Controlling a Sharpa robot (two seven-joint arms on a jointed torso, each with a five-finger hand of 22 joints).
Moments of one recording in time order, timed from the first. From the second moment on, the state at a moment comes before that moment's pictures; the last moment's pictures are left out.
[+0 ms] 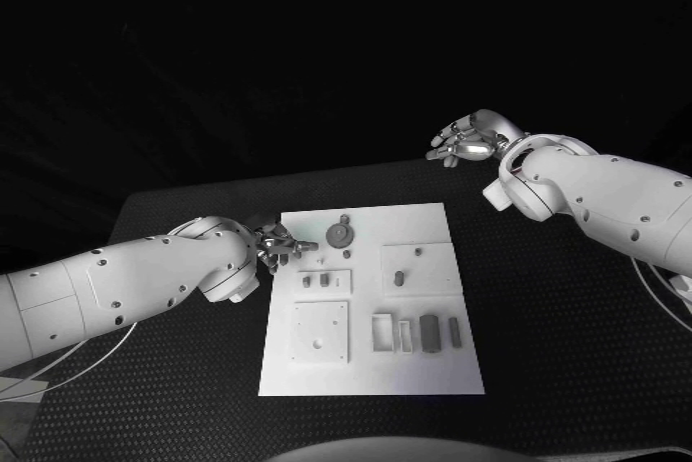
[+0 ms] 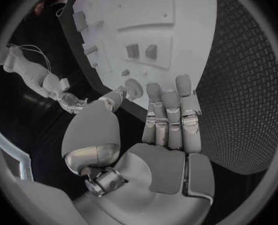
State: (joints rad) left arm 1.23 -0.74 -0.15 1.41 -0.96 -0.29 -0.49; left_hand 0.87 -0.29 0.50 0.16 0.05 1.03 0.06 0.30 0.68 1.26 -0.04 0.75 0.75 1.12 -0.14 1.20 0.63 0.01 1.27 -0.23 0.25 1.31; right arm 1.29 -0.67 0.03 1.06 -0.89 -0.28 0.06; right_hand 1.06 -0.10 0.53 -0.29 0.05 0.82 0.20 0.22 0.58 0.92 0.12 0.64 0.29 1.03 0.07 0.42 0.82 0.25 0.77 0.17 0.64 1.09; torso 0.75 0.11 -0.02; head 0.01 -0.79
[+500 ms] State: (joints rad) left arm 1.25 -0.63 -0.14 1.29 -1.02 -0.33 -0.20; left_hand 1.19 -0.13 0.58 -0.23 0.12 0.97 0.13 0.28 0.68 1.08 0.06 0.44 0.54 0.96 -0.03 1.06 0.55 0.01 1.10 -0.12 0.12 1.26; right arm 1.29 -0.66 0.03 1.06 -0.89 -0.28 0.06; right_hand 1.06 -0.10 0.53 -0.29 0.05 0.82 0.20 0.22 0.58 0.91 0.12 0.64 0.29 1.03 0.07 0.41 0.82 0.25 0.77 0.17 0.64 1.09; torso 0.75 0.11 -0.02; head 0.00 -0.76
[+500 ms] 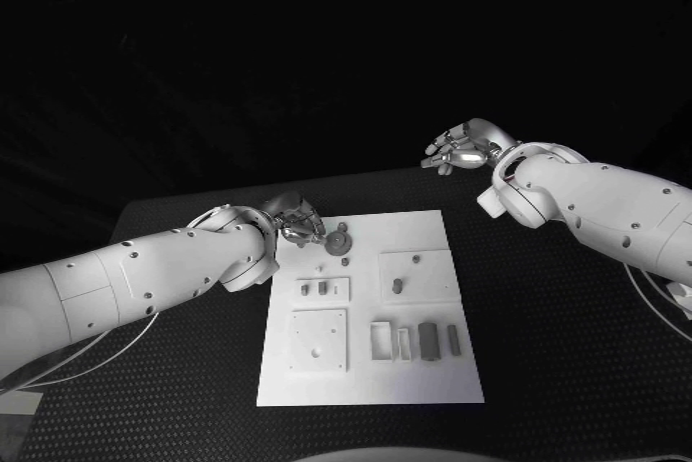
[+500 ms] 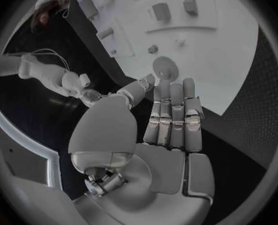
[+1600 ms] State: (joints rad) left arm 1.22 -0.49 -0.18 1.21 -1.66 -0.28 -0.09; left_hand 1.19 -0.17 0.57 -0.27 0.05 0.96 0.12 0.22 0.62 1.14 0.09 0.12 0.37 1.06 -0.02 1.10 0.60 0.03 1.22 -0.12 0.14 1.29; right arm 1.29 -0.65 0.03 1.06 -0.89 -0.28 0.06; right_hand 1.06 -0.10 0.53 -0.29 0.05 0.83 0.20 0.22 0.58 0.91 0.12 0.65 0.29 1.03 0.07 0.41 0.82 0.25 0.77 0.17 0.64 1.10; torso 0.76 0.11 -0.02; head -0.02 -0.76
